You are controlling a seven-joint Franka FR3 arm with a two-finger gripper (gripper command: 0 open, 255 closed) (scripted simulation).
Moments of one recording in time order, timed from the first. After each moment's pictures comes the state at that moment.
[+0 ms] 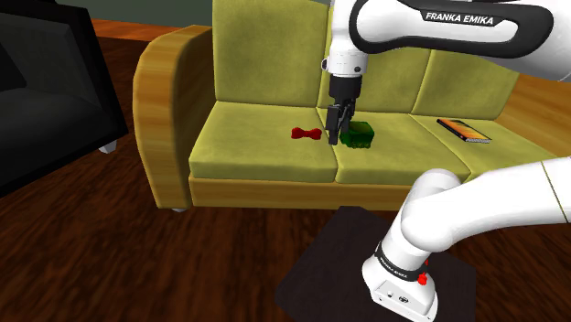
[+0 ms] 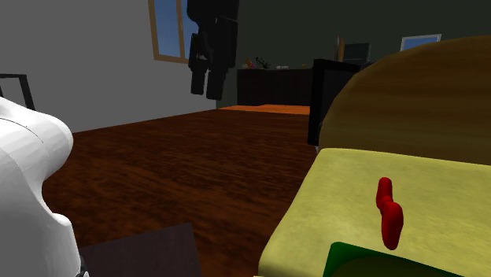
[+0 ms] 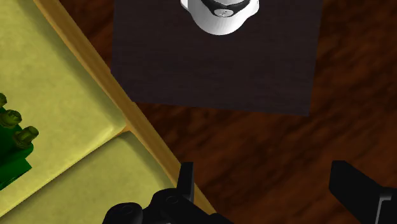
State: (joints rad) arm -0.01 -0.79 -0.01 -2.40 0.02 1.46 -0.11
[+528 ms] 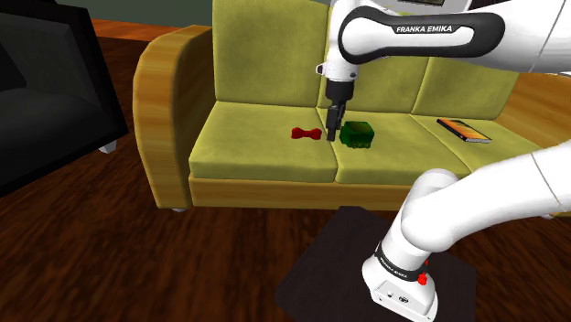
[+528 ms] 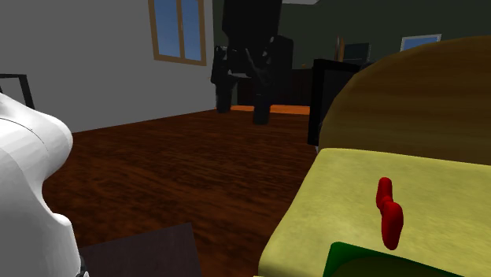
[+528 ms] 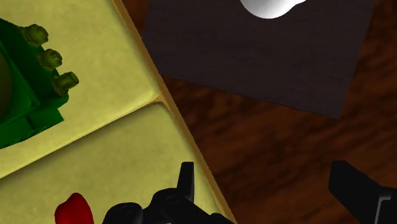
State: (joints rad) arm 0.00 -0.69 -0.14 -2.40 -0.08 1.60 -0.35
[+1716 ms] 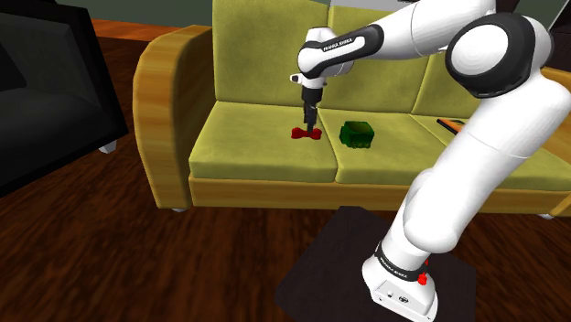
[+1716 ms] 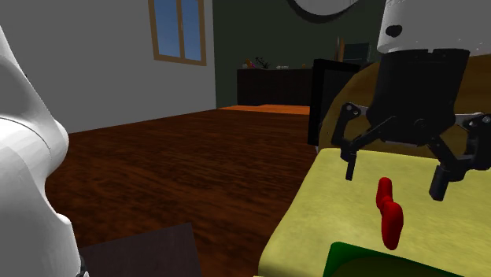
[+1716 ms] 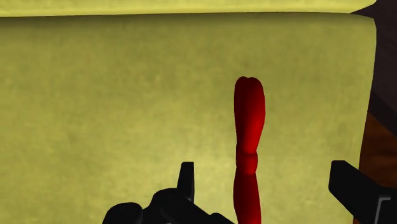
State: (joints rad) arm 0.07 -0.12 -0.42 -2.13 -0.06 1.96 -1.03
